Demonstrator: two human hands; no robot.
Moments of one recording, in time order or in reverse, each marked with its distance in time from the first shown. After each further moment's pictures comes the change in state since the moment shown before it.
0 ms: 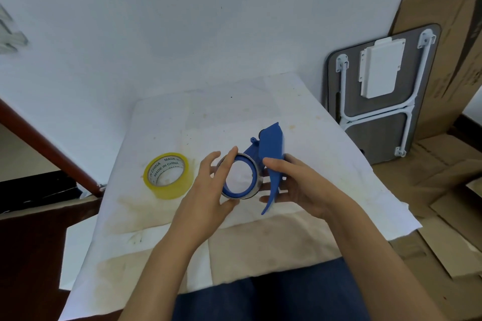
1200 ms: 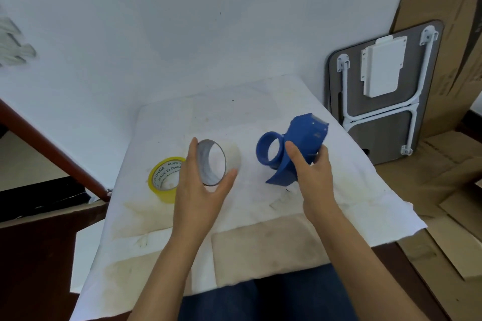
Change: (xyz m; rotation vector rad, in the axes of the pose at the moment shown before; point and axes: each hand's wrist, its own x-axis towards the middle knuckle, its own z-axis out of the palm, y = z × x) left_hand 0.003 0.012 -0.006 -0.350 0.341 -0.277; right_hand 0.007 0.010 0.006 0.148 0.612 -0.388
